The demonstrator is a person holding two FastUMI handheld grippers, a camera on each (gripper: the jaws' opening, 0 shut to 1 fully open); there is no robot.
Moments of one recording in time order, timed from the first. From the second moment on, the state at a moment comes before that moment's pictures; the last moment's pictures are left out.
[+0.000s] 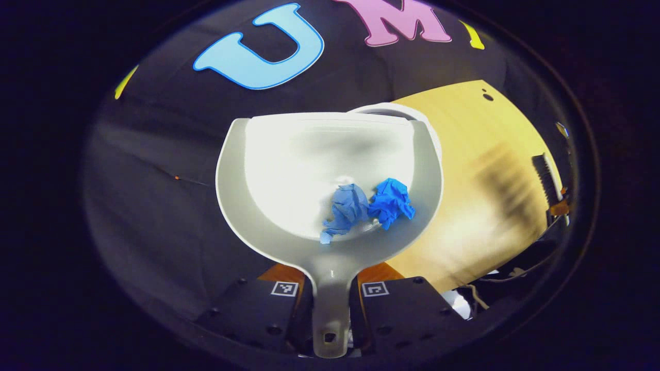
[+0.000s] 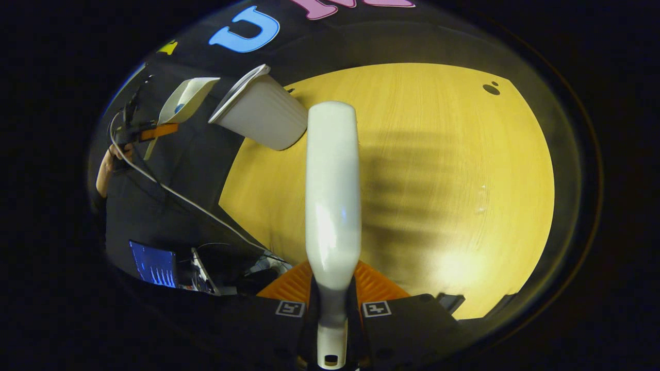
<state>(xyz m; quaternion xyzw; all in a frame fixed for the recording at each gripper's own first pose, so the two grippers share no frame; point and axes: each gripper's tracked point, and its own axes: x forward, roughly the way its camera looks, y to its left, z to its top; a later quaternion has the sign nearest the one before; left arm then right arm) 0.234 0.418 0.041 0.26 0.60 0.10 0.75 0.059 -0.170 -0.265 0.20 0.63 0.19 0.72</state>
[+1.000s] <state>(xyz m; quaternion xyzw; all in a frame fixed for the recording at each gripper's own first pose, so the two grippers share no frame) 0.245 0.421 0.081 0.59 0.52 0.09 0.61 0.043 -0.183 -0.286 0.27 0.62 0.14 0.72</state>
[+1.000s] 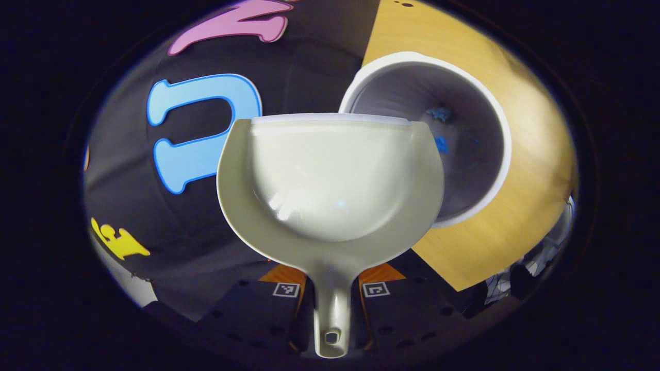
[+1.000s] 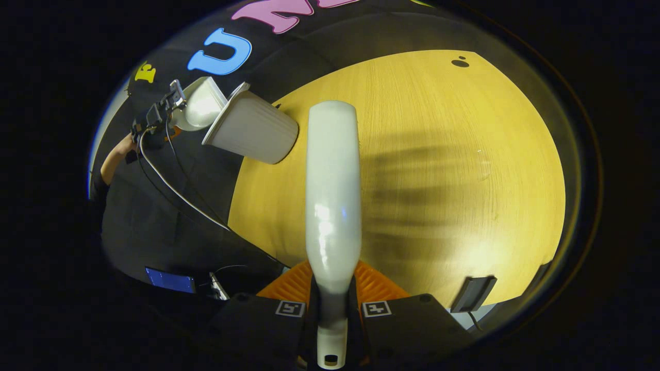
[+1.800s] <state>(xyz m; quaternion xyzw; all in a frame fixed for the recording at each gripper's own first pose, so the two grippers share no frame) 0.258 0.224 -0.078 0.25 0.38 -0.02 0.89 0.096 -0.232 -0.304 0.27 0.60 -0.01 0.75</state>
